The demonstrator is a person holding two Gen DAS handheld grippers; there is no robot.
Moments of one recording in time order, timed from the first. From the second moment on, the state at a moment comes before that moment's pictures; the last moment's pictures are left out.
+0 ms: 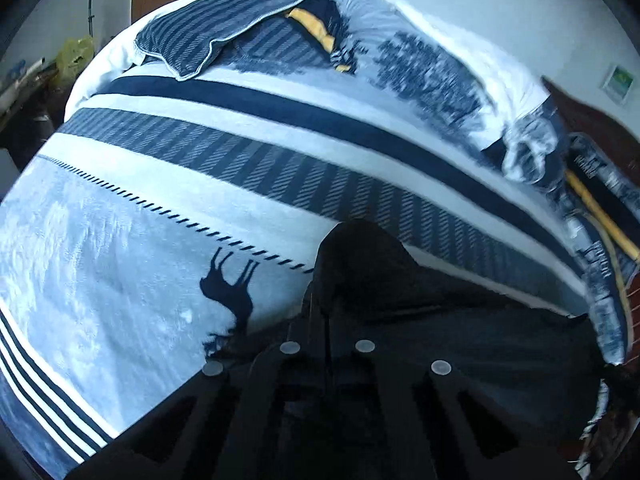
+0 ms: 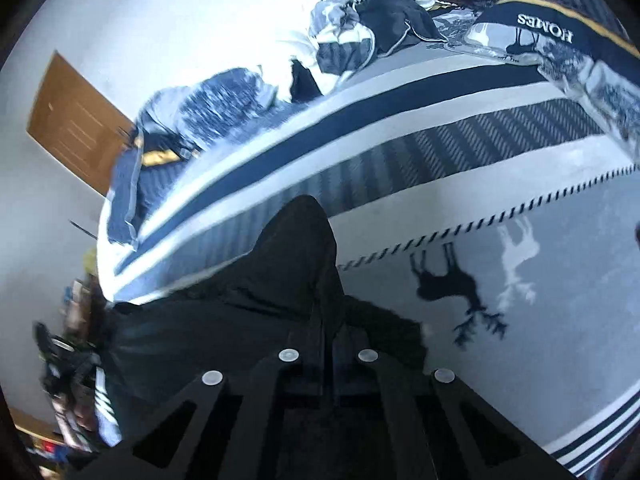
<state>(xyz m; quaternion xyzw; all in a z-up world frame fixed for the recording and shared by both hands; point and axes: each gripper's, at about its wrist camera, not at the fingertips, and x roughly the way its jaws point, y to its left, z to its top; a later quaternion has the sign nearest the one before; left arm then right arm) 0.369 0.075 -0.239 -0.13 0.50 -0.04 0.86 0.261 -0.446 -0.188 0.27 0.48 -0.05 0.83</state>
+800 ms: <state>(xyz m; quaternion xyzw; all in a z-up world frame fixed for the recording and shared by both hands) 0.311 0.154 -0.238 -0.18 0.49 0.01 0.85 0.223 -0.481 -0.182 0.32 0.45 -0.05 0.83</state>
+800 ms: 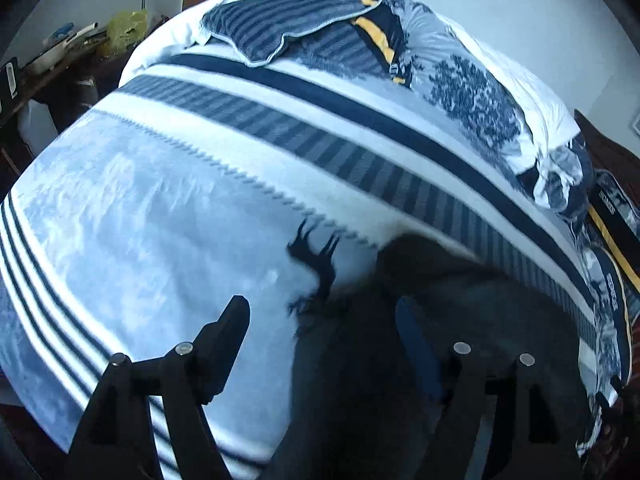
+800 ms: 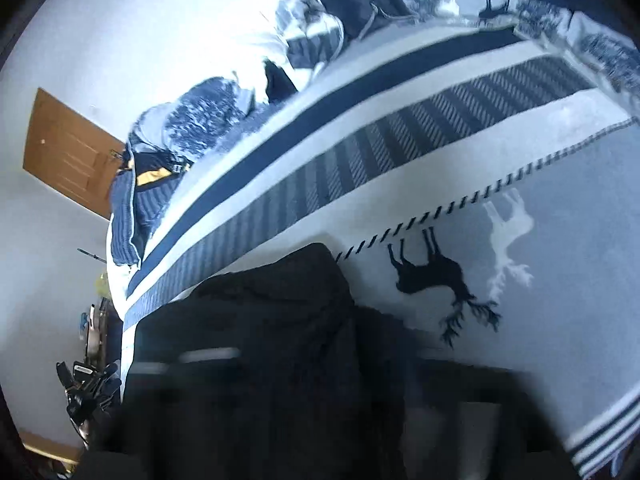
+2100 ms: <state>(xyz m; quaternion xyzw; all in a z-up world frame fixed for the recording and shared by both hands) 0.396 0.062 -0.299 -0.15 0.60 -0.19 0.77 0.340 -0.432 -0.285 0.33 0.61 0.15 0.71</state>
